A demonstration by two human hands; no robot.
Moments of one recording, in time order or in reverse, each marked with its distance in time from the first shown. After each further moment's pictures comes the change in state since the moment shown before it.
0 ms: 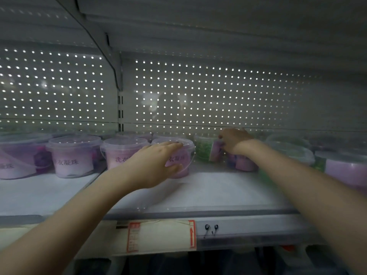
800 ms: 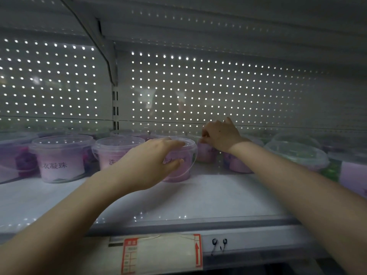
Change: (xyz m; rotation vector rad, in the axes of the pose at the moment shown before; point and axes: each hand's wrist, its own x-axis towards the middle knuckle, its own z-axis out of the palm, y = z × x) left_hand 0.012 -0.013 0.002 -0.096 0.138 0.045; right_hand 0.025 -0.038 0.000 0.019 0.183 -0.180
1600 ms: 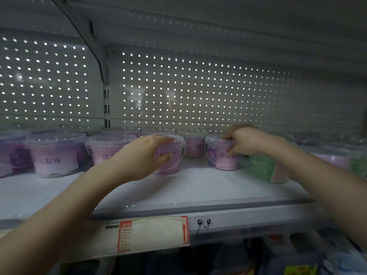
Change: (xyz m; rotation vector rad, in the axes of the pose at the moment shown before) left_hand -0.002 0.001 0.002 -0.028 0.010 -0.002; right_hand -0.087 0.042 -0.054 -0.034 -0.244 0.093
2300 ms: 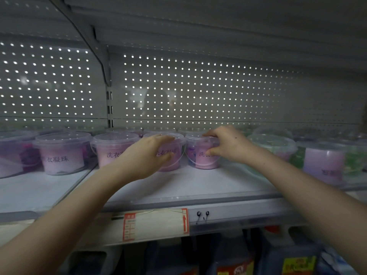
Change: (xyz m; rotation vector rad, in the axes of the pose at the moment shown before) left_hand -0.005 0.005 0.004 -0.038 0.006 -0.025; right_hand -0.012 -0.038 0.015 0.320 0.230 -0.077
